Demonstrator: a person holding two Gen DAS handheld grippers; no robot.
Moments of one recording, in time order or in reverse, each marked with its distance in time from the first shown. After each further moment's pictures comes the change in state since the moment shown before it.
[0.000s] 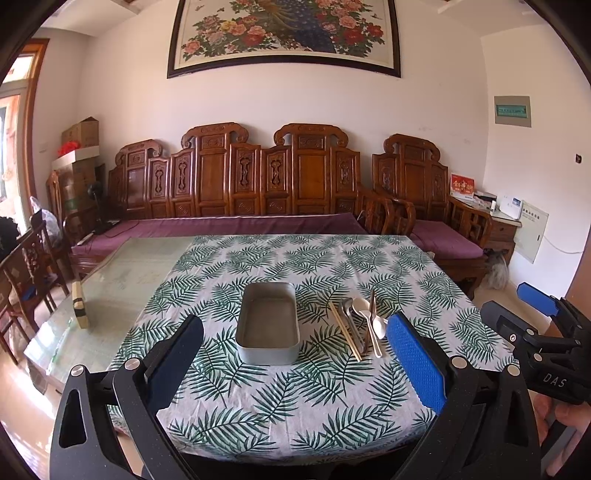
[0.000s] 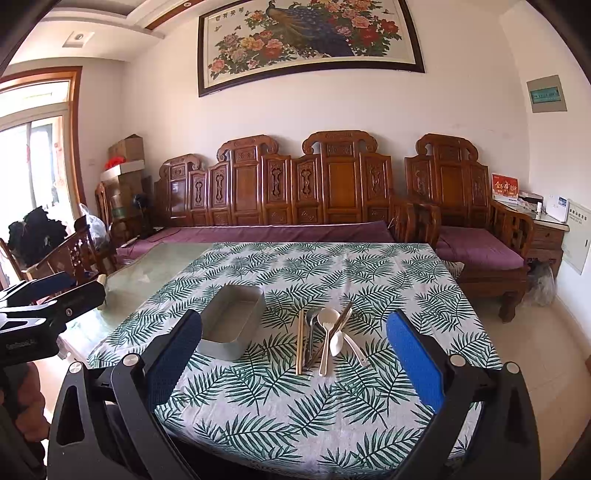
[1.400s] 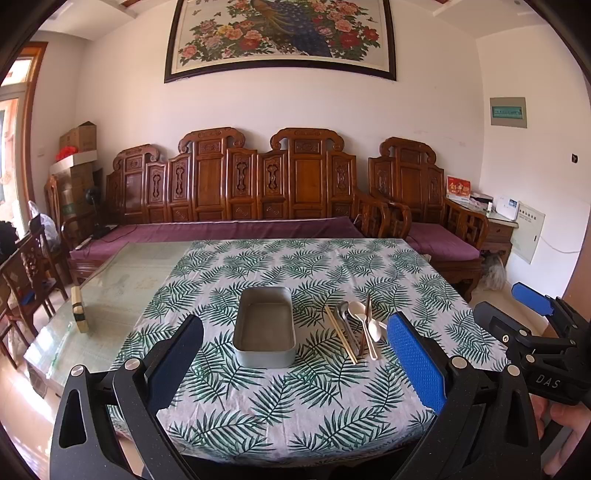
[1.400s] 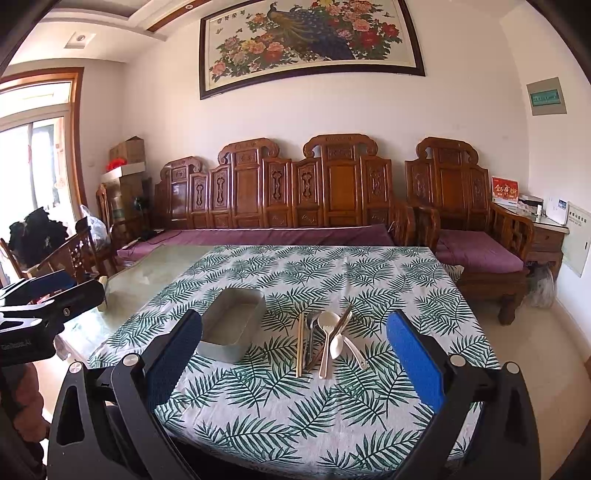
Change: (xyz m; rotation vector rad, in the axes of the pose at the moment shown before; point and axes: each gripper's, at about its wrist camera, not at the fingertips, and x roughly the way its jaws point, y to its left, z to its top) left arm -0.007 -0.004 0.003 0.005 -0.016 -0.009; right arm -0.006 -0.001 0.008 -0.004 -0.006 0.000
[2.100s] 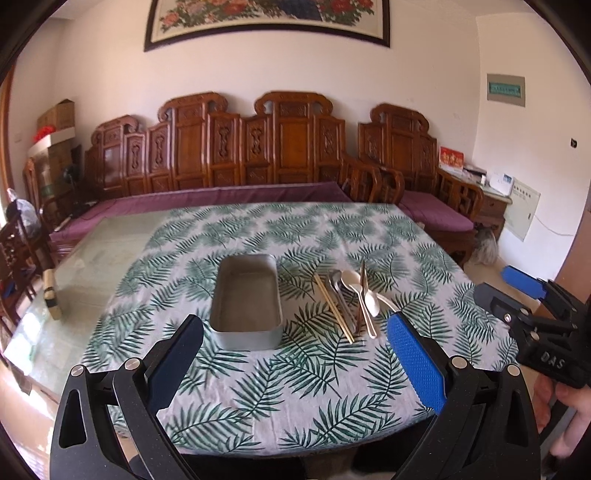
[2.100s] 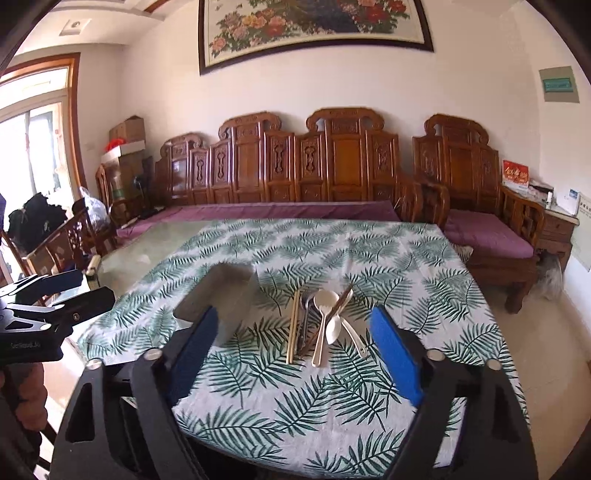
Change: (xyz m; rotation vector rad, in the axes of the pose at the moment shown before) left arm 0.078 -0.001 -0.019 0.015 0.146 -0.078; right arm 0.060 -0.024 -0.013 -0.010 0.110 0.029
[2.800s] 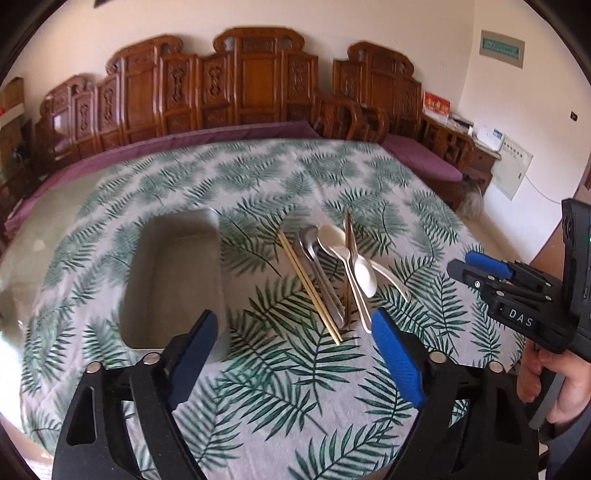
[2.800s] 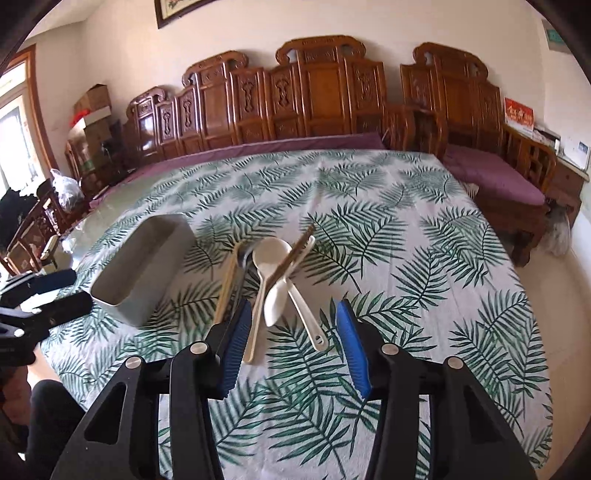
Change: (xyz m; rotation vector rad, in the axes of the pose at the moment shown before) left arm 0.160 -0.026 -0.002 0.041 0.238 -0.127; right arm 0.152 -0.092 -0.031 0.083 0.229 -0.019
